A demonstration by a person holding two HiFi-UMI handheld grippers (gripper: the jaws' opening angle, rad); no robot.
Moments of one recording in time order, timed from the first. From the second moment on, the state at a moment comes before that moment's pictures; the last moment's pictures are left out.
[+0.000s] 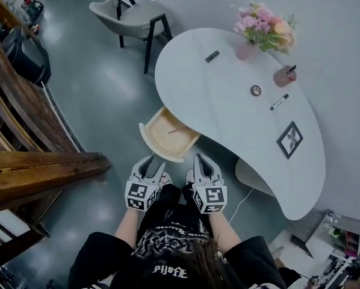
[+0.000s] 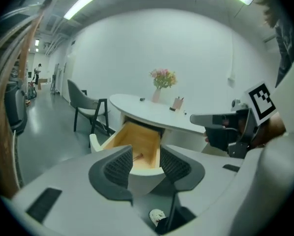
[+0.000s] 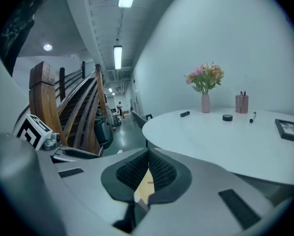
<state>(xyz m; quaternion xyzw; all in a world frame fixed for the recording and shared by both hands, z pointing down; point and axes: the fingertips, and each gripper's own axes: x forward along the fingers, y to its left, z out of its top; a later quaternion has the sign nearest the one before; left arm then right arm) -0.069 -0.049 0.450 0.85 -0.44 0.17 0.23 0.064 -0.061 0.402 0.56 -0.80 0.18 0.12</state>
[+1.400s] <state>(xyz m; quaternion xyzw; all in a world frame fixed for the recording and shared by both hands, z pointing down) -0.007 -0.088 0.259 0.91 -0.41 0.03 0.09 0.113 -0.079 0.271 0.62 -0.78 0.07 0.04</state>
